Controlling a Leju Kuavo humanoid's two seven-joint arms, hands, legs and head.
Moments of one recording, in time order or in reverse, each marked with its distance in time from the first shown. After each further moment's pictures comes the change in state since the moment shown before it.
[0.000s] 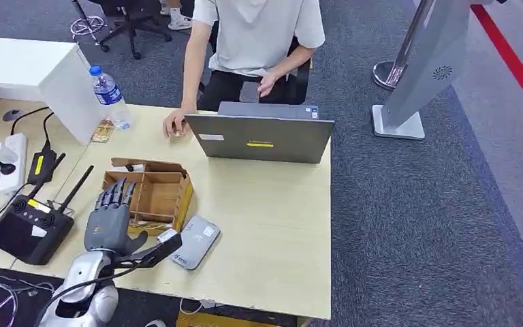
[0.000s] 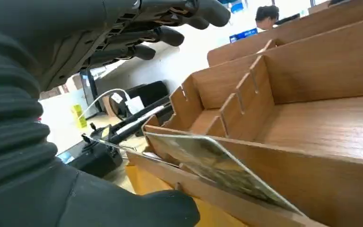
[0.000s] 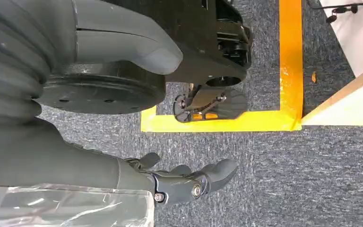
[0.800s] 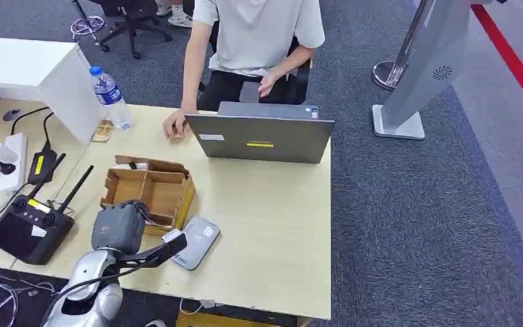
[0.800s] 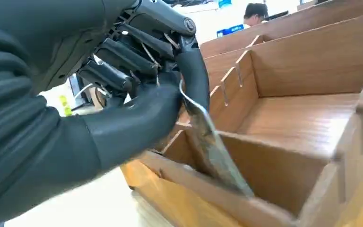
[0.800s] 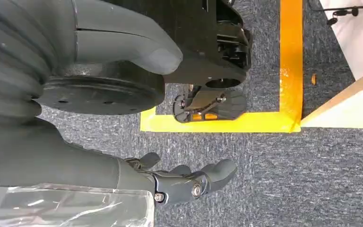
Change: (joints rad) left arm -0.013 -0.013 -0.005 0.033 0.047 0.019 -0.048; right arm 0.000 0.000 0.013 0.000 0.002 0.002 -0.002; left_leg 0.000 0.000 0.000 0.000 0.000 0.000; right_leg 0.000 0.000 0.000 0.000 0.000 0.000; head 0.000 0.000
